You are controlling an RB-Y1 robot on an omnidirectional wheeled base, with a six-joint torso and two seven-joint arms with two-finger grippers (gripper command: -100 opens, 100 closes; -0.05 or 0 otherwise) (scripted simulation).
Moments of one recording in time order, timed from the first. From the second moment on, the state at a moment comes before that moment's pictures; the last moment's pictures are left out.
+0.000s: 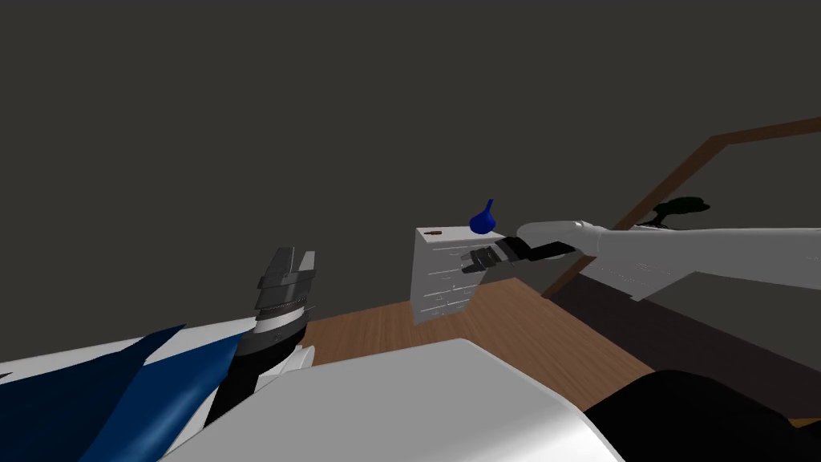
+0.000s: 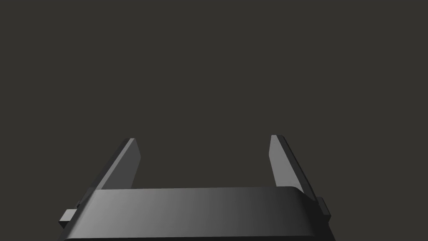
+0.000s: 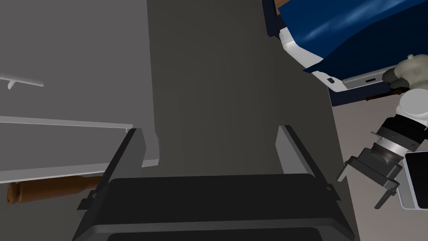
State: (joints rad) left arm 0.54 -0.03 0.02 -2.29 -0.11 -0.64 -0.07; right arm 0.34 -2.02 0.03 -1.73 0.31 -0.91 -0.22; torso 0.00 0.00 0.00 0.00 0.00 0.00
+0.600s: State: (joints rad) left arm 0.54 -0.03 0.02 -2.29 -0.11 -0.64 -0.07; right arm 0.34 -2.10 0.00 -1.69 0.43 -0.95 -0.28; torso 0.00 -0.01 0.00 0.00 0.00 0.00
